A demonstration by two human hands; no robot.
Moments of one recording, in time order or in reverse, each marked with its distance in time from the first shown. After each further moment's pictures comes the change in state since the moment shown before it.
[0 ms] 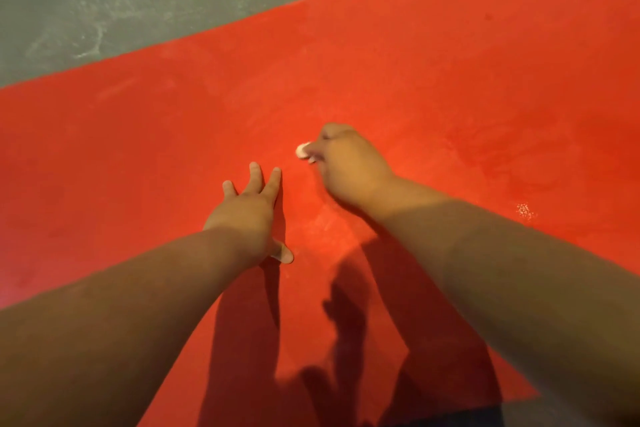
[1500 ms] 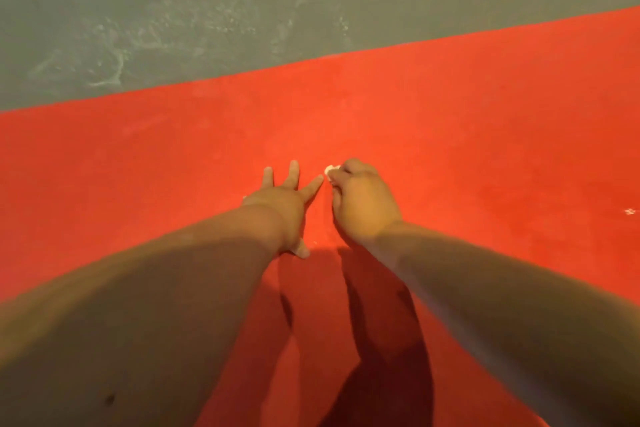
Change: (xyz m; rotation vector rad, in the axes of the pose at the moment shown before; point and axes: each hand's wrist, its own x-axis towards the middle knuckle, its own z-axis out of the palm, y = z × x) left_hand 0.062 -0.039 -0.064 0.164 -0.035 0.230; right_hand 0.045 -0.035 0.015 -0.135 0.075 0.255
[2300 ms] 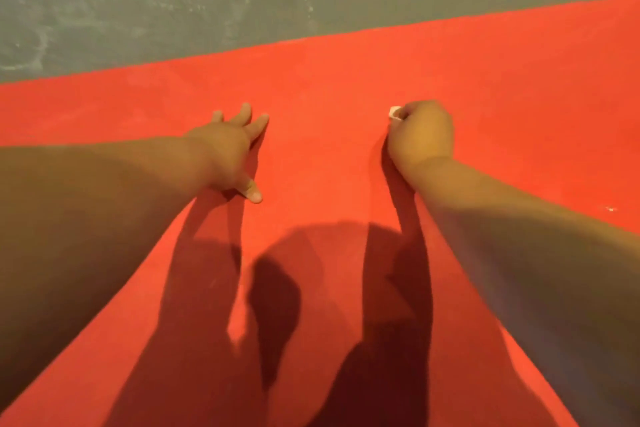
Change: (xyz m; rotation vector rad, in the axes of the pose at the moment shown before) left_hand 0.058 -0.018 -0.057 0.022 0.150 -0.030; right_hand 0.063 0.121 -0.056 0.045 0.180 0.517
